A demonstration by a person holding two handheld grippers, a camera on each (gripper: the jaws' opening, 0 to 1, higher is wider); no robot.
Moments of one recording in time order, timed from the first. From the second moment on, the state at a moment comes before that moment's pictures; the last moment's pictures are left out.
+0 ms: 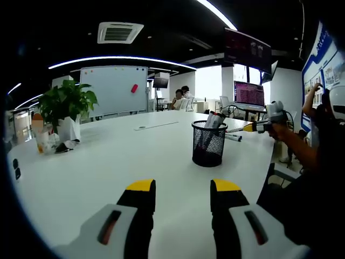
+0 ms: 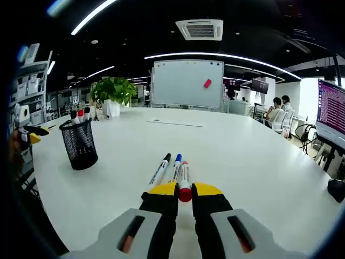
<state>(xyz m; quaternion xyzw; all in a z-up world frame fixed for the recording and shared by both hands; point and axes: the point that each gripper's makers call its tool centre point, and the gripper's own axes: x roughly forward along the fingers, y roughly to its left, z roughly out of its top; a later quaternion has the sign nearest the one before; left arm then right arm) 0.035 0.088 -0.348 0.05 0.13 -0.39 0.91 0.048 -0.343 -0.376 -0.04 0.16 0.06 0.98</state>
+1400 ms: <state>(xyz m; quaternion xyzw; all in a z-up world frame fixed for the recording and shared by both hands) 0.037 0.088 -0.352 0.04 0.14 -0.39 0.91 0.051 -0.339 -0.407 0.03 0.23 0.04 0.97</state>
